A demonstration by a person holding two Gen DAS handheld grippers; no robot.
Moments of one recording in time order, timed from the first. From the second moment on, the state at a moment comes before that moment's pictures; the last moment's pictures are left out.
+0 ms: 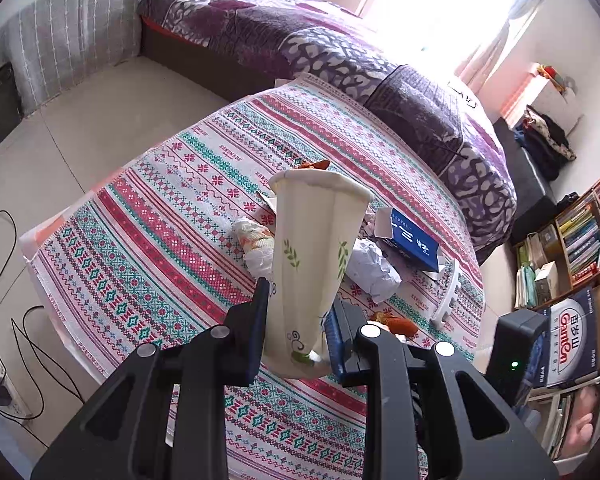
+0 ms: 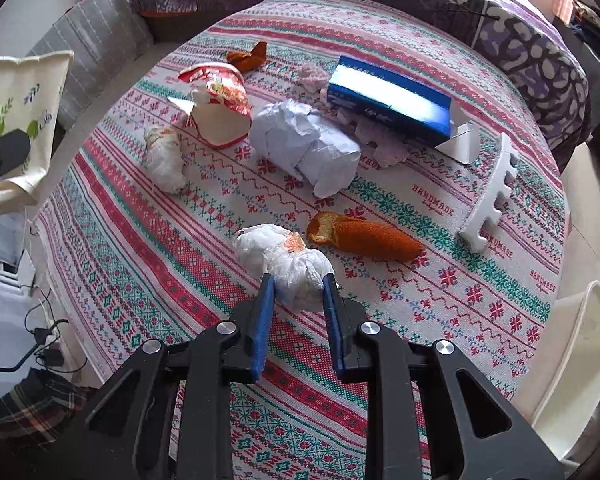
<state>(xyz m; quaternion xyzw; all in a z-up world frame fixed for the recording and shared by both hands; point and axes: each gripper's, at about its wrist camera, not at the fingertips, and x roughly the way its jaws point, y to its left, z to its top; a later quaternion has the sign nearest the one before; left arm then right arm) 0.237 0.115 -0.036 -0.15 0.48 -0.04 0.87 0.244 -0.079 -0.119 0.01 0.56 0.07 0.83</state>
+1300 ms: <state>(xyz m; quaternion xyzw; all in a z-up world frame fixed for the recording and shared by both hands) 0.219 -0.050 -0.027 0.03 0.38 -0.07 0.92 0.186 -0.282 -0.047 0.16 0.41 -0.22 0.87</state>
